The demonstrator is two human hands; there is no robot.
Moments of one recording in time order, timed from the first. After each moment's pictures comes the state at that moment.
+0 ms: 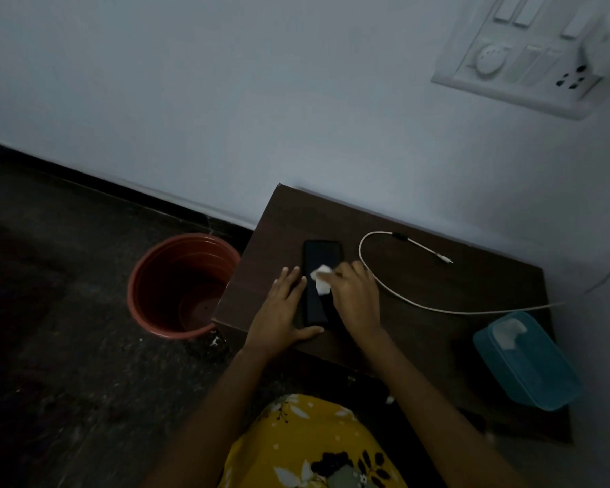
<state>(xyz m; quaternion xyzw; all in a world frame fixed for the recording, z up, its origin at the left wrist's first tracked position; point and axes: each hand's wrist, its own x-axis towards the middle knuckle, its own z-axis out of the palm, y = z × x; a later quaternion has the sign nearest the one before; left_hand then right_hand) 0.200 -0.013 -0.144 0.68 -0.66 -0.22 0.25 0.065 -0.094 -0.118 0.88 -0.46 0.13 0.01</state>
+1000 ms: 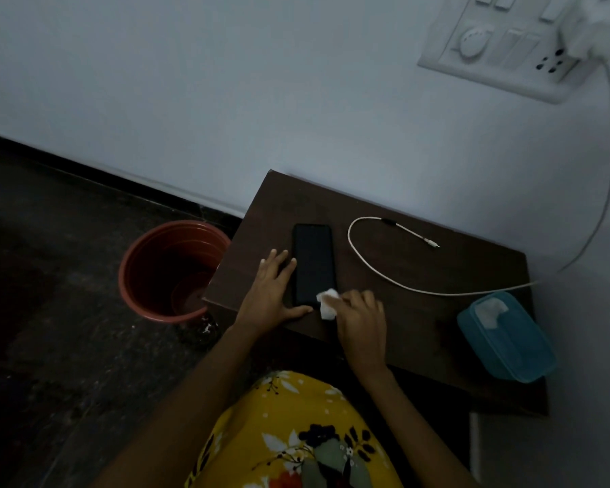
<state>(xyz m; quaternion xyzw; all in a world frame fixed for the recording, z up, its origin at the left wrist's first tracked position) 0.196 -0.012 -0.140 0.69 -0.66 -0.19 0.24 0.014 -0.025 -0.121 0.85 -0.51 0.13 -0.02</state>
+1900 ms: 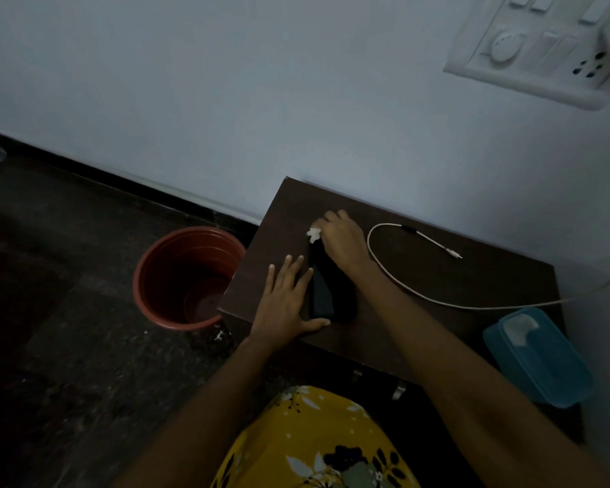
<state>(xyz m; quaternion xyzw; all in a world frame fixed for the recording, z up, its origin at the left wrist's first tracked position) 0.200 -0.010 -0.142 0.71 -0.67 -0.12 0.17 0.113 -0.160 -0.106 0.91 -0.40 0.10 -0.03</state>
